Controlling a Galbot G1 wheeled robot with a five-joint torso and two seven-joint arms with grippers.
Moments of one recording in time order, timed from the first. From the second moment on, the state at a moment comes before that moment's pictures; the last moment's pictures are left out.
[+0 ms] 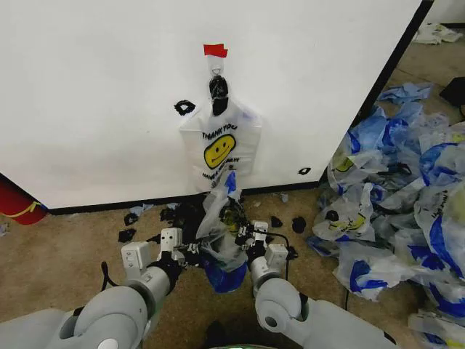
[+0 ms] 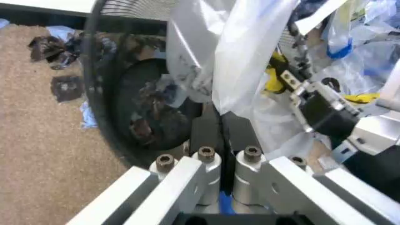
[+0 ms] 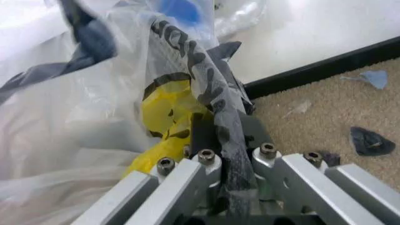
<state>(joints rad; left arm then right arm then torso) 0.65 -0.36 0.54 -2.46 -1.52 -0.06 -0.86 -0.83 1.04 -0.48 1.92 0.87 0.10 0.81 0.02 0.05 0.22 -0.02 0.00</state>
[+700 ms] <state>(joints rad) 0.81 -0.29 0.42 -2.44 -1.47 -0.07 -0.86 -0.88 1.00 -0.41 1.97 0.88 0.10 0.79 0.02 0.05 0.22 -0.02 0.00</state>
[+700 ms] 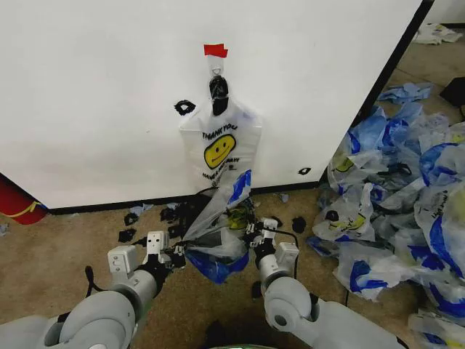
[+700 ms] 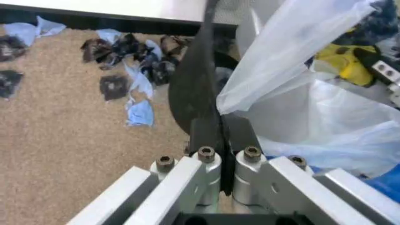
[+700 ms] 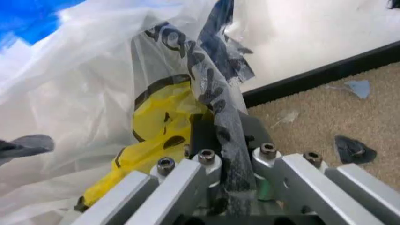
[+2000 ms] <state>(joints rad) 0.89 -0.27 0.29 -2.50 -1.42 -0.05 -0.86 -0.89 0.98 -0.40 1.98 0.87 0.10 0.79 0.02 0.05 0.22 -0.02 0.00</state>
